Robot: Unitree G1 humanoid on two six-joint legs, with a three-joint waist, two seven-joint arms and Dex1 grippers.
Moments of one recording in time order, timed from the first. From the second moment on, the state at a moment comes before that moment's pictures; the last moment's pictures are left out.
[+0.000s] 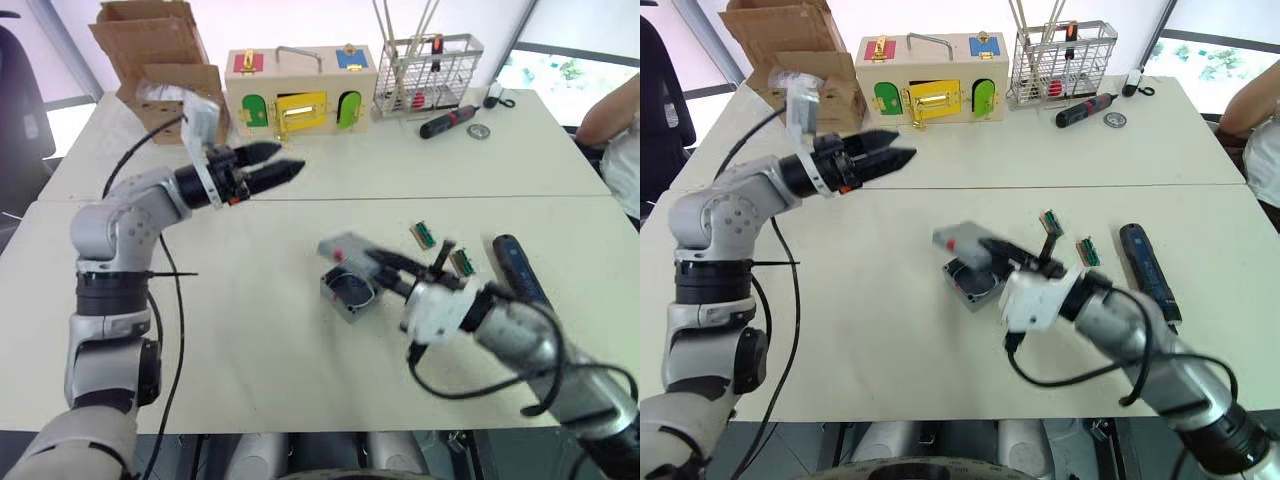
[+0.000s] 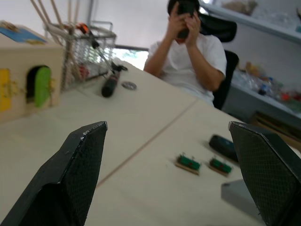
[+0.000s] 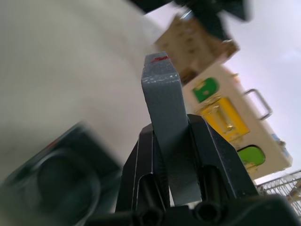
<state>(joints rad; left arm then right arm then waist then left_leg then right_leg) -0.77 0.50 0.12 0.08 -0.67 0.80 -0.91 -0.04 -0.84 0.24 -0.58 -0.38 -0.15 0.38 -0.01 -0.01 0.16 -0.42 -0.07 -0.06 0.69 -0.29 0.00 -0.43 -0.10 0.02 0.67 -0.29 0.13</state>
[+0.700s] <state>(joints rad) -0.75 0.47 -0.14 0.04 -0.56 0.71 -1.05 0.07 -0.64 0.27 -0.57 -0.83 -0.16 0.38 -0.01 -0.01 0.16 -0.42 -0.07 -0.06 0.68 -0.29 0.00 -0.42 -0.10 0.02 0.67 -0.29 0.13</state>
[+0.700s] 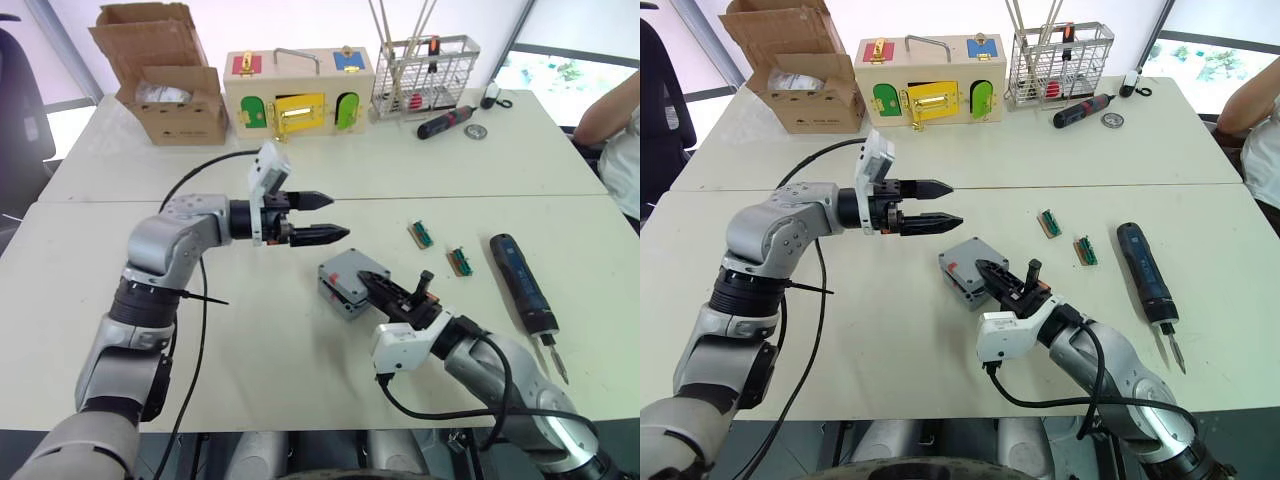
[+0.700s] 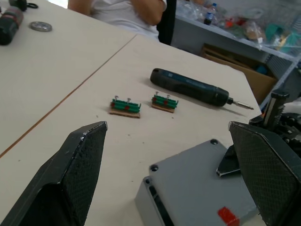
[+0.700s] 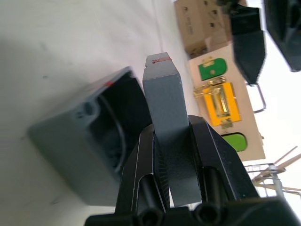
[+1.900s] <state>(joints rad) -0.76 0.37 -0.17 0.10 -0.49 0.64 -1.09 0.07 -0.58 0.23 -0.54 -0.94 -0.22 0.34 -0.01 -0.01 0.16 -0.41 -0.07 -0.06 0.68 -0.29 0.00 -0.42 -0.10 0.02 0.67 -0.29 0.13</state>
